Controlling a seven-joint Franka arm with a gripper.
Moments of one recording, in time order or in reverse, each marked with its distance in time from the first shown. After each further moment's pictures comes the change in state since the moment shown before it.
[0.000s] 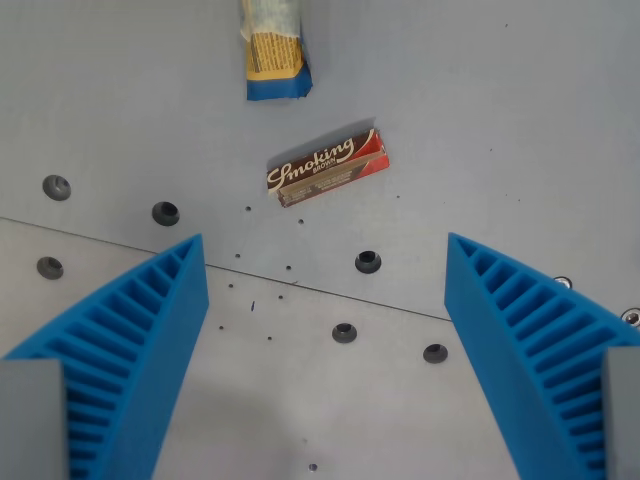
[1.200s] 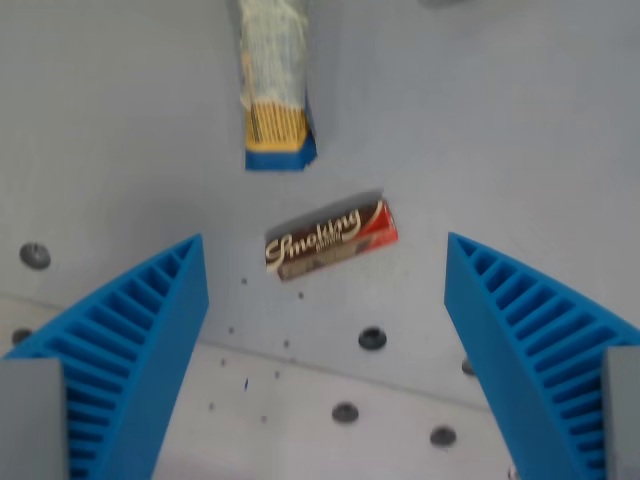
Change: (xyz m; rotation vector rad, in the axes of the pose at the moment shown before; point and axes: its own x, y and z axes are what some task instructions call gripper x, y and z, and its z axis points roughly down) arm 0.030 -0.004 0.050 -0.008 0.015 -0.025
